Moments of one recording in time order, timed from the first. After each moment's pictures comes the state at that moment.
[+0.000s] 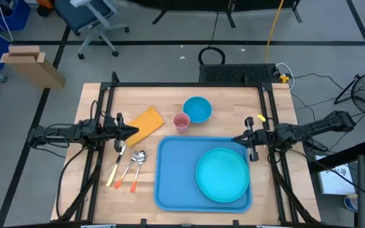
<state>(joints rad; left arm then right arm) -0.01 0.03 0.03 0.01 -0.16 -0.24 0.24 0.36 0.06 0.37 0.16 -0.12</state>
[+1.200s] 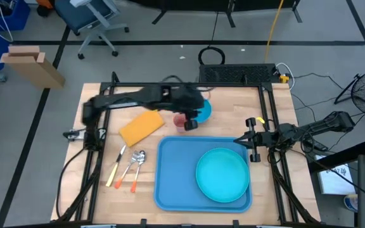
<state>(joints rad) 0.13 1.97 2.03 -0.88 -0.13 0.14 0.24 0.35 0.02 0.53 0.10 -0.25</state>
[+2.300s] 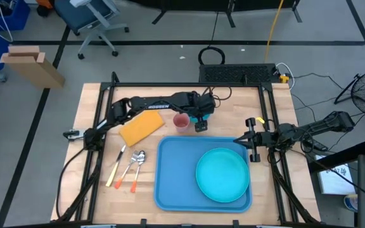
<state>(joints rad) 0.22 2.33 2.07 -0.82 -0.10 0.11 0.24 0.35 0.02 0.53 0.10 -0.24</state>
